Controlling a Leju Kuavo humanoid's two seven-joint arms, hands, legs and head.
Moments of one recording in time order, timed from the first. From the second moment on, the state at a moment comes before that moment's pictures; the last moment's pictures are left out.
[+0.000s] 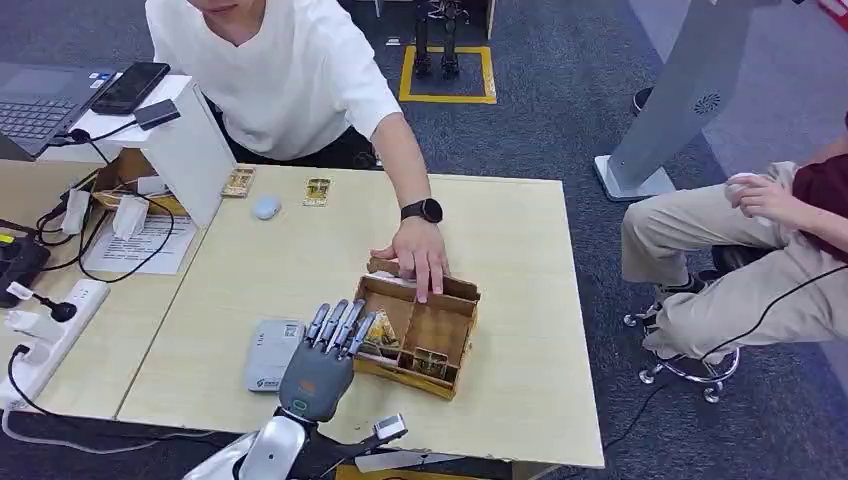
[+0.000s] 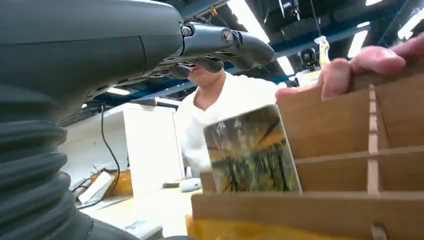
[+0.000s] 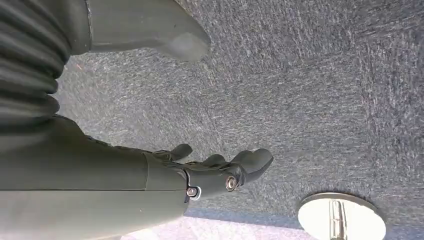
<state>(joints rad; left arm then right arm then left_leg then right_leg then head) -0.28 0.19 -1.01 -1.18 -1.55 0.57 0.53 -0.05 -0.10 1.21 0.01 -1.54 -0.69 -0.48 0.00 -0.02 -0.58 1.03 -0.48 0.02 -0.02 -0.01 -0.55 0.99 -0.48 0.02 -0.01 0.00</state>
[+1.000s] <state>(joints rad) -0.30 0.19 -1.03 -1.18 -1.55 0.57 0.51 -0.05 -0.10 1.21 0.01 -1.55 -0.69 -0.49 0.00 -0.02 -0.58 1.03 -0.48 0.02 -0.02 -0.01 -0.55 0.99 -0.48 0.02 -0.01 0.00</state>
